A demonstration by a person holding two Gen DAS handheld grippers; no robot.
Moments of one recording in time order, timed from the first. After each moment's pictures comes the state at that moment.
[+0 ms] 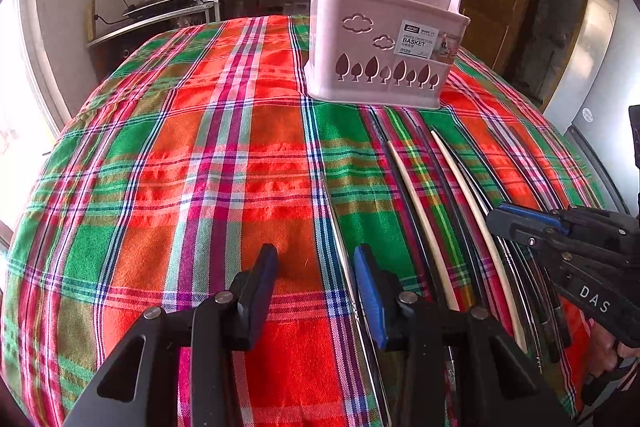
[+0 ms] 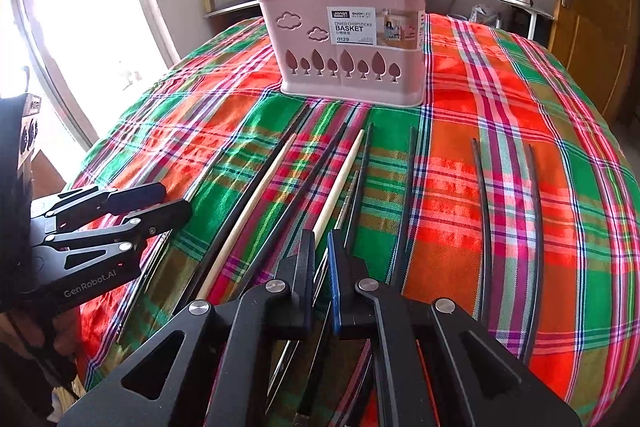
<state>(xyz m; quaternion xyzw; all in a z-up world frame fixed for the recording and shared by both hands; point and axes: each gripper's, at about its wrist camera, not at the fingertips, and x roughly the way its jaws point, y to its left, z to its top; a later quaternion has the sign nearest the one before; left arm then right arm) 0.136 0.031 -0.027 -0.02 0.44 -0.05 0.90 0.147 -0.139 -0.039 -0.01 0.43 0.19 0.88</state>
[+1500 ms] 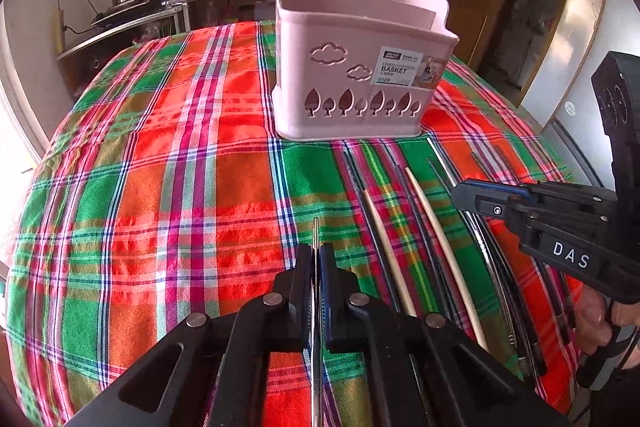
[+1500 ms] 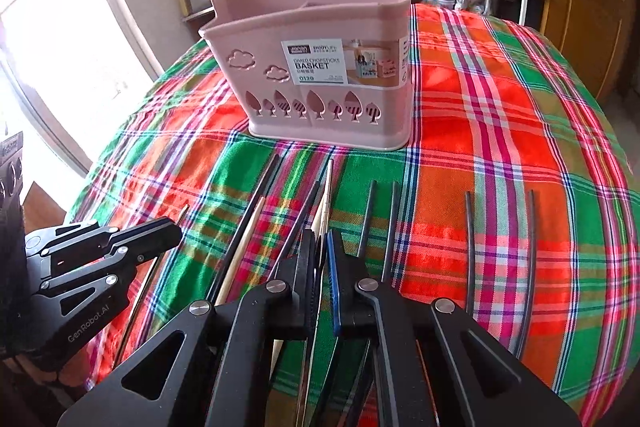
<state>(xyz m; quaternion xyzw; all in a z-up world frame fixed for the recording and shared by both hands) 0.178 0.023 -0.003 -0.01 0.44 -0.10 0.89 0.198 -0.145 -0.010 0.02 0.45 0.18 0.88</state>
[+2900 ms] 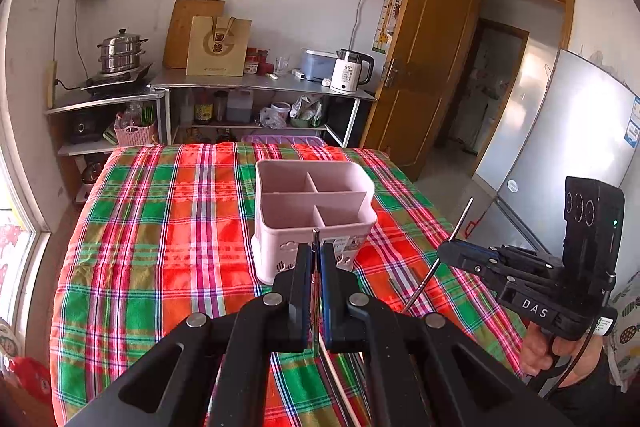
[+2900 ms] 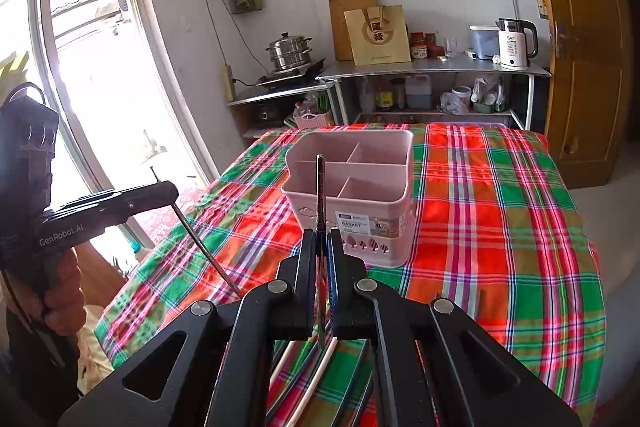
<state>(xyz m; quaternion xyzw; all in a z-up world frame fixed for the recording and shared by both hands) 0.170 0.051 0.160 -0.07 0.32 -0.16 0.93 0.171 -0.172 0.110 0.05 0.30 0.23 0.92</state>
